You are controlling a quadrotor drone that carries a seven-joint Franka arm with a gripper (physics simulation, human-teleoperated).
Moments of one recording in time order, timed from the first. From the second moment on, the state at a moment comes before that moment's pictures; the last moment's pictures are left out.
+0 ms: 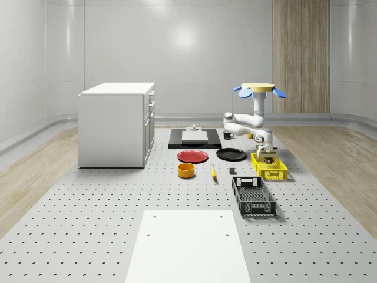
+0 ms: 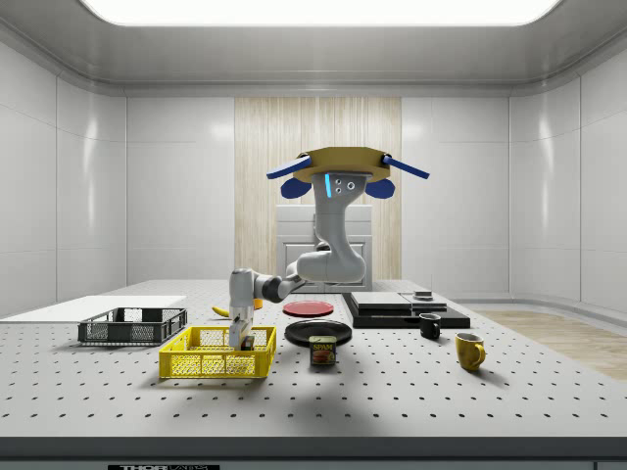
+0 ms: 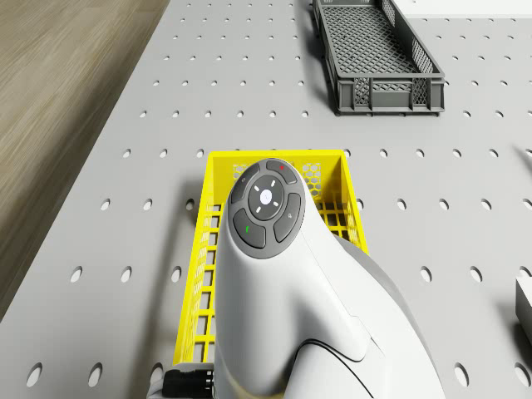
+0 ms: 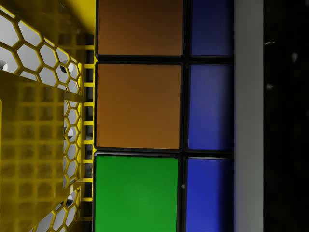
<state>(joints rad) -1.27 -1.58 1.26 -2.78 -1.85 1.69 1.71</state>
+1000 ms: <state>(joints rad) -1.26 -1.61 1.39 -2.81 -1.73 1.67 1.72</state>
